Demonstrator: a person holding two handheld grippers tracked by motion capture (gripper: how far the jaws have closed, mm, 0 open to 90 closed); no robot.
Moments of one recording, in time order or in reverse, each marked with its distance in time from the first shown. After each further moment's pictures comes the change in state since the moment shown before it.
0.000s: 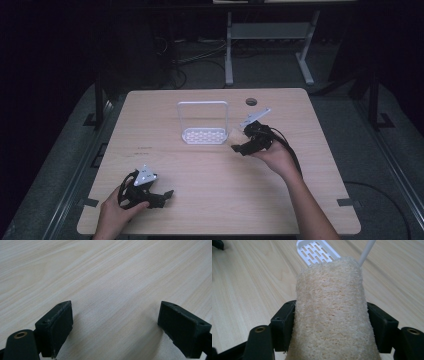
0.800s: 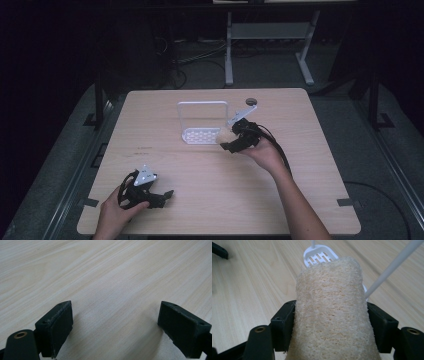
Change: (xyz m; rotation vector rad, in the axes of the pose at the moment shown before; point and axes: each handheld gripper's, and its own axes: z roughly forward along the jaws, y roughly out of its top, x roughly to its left) left arm 0.000 0.000 0.000 0.000 0.000 0.000; right arm 0.009 0.024 0.022 -0.007 0.028 -0.025
